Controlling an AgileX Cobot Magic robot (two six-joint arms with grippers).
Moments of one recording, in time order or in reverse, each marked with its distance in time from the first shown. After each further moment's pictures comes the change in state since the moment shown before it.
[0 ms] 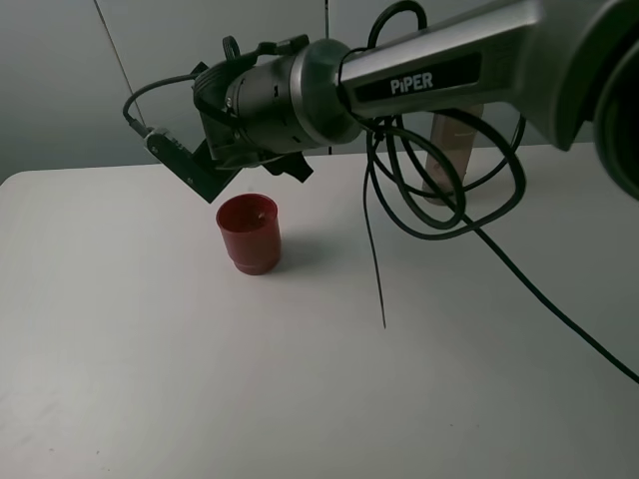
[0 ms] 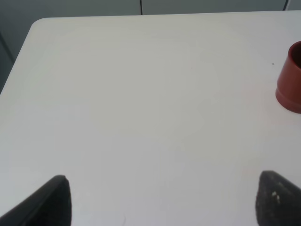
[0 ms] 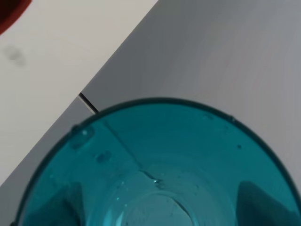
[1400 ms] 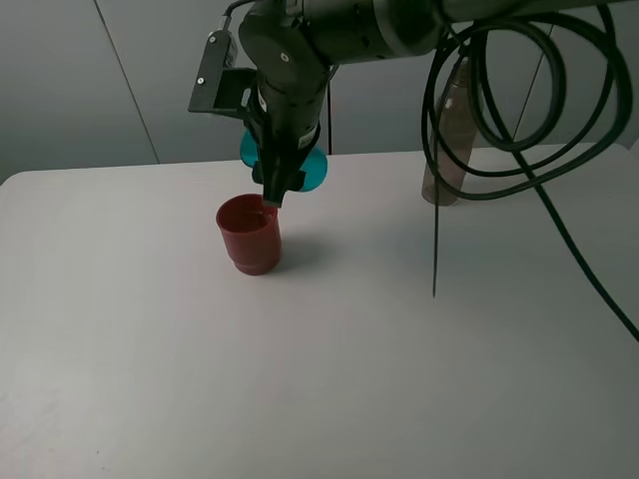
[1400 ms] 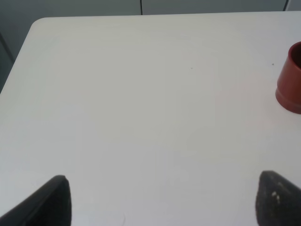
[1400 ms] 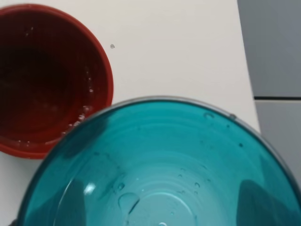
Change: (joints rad) left arm 0.000 0.000 0.000 0.000 0.000 -0.004; right arm -0.112 -0.140 0.004 0.861 0.074 0.263
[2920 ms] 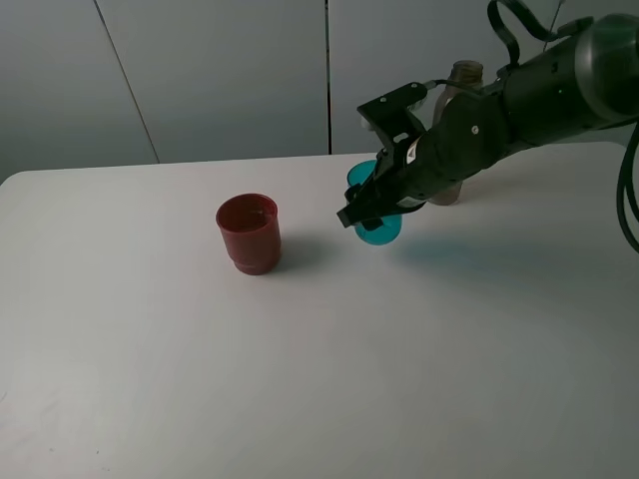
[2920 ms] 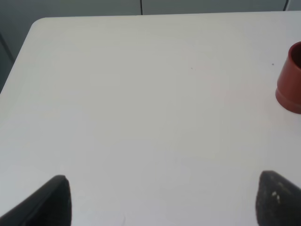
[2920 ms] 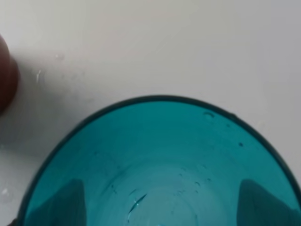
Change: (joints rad) left arm 0.000 0.000 0.000 0.000 0.000 0.000; right arm -0.295 -0.201 0.673 0.412 -0.679 0.234
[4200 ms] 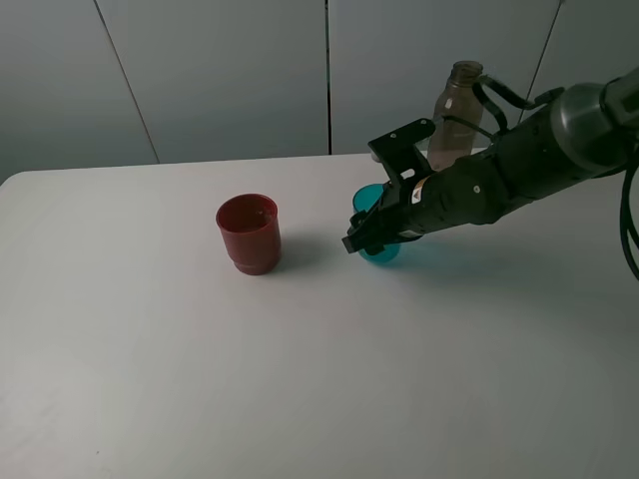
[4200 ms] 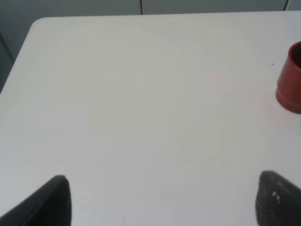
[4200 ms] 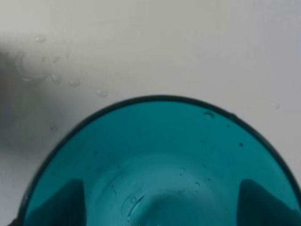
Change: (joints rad) left arm 0.000 0.000 0.000 0.000 0.000 0.000; right arm -0.010 0.080 0.104 0.000 -0.231 0.019
